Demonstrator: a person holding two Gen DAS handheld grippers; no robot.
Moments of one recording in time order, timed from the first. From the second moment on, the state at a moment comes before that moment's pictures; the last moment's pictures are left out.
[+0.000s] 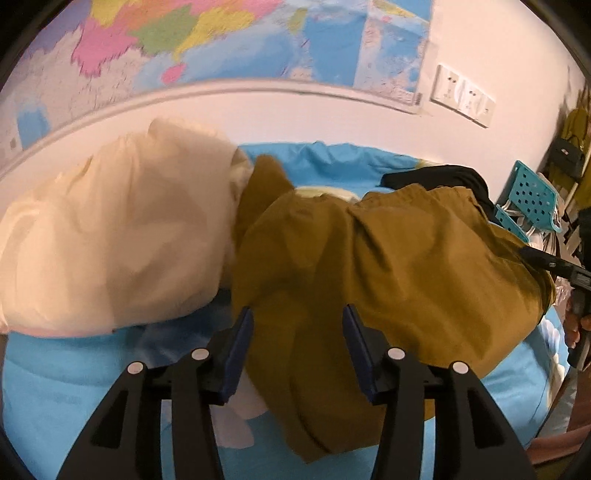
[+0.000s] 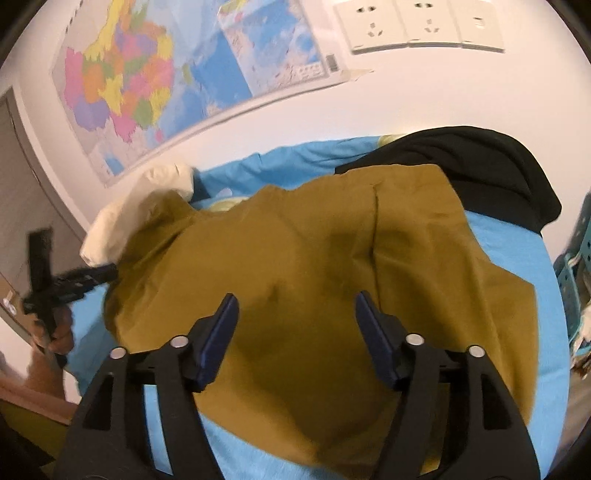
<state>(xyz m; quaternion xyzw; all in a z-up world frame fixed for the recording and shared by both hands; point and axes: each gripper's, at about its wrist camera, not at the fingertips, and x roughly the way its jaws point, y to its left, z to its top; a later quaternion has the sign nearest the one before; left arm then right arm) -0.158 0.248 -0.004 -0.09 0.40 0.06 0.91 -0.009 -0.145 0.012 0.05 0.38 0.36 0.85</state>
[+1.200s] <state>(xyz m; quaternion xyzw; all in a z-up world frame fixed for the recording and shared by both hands) -0.233 0.256 -0.041 -0.21 0.43 0.01 0.87 -0.082 -0.250 -0.035 0.23 0.46 0.31 0.80</state>
